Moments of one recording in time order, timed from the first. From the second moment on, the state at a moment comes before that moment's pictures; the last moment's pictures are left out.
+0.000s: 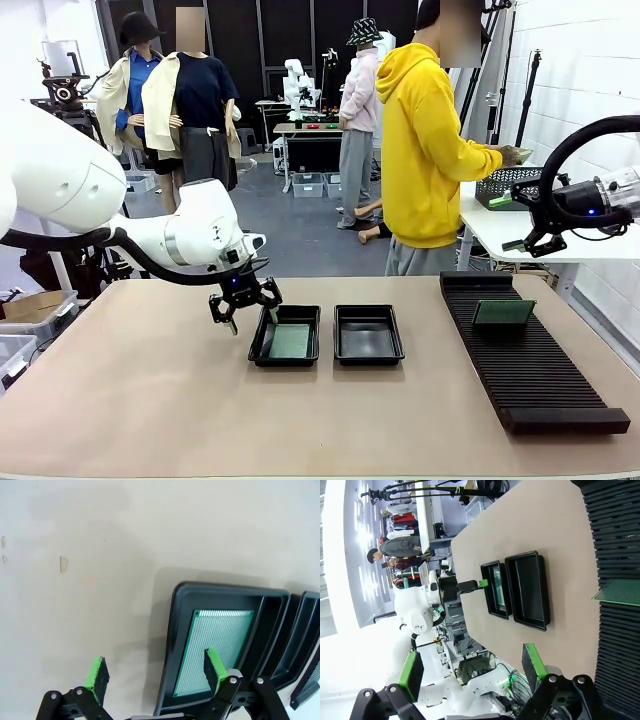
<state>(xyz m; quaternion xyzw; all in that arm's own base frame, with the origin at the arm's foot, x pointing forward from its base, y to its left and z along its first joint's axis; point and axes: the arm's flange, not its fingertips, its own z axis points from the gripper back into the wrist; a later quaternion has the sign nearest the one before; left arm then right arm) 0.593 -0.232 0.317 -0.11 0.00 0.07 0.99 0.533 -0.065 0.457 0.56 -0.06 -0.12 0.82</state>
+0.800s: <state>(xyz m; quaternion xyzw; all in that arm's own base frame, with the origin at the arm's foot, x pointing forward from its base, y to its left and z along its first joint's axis) 0.584 -0.232 0.317 -0.09 0.01 -0.03 1.00 0.534 -0.065 0.458 0.56 -0.06 -0.12 0.82</state>
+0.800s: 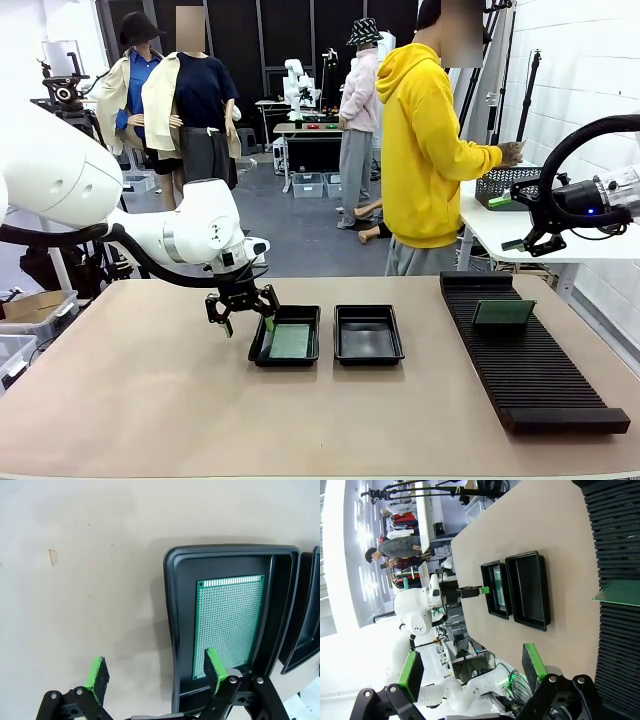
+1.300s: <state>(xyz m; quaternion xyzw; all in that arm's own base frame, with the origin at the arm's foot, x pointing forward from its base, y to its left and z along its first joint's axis) 0.584 -0.234 0.319 -0.09 0.00 -0.06 0.99 0.534 -0.065 0.458 0.56 -0.06 -0.12 0.82</state>
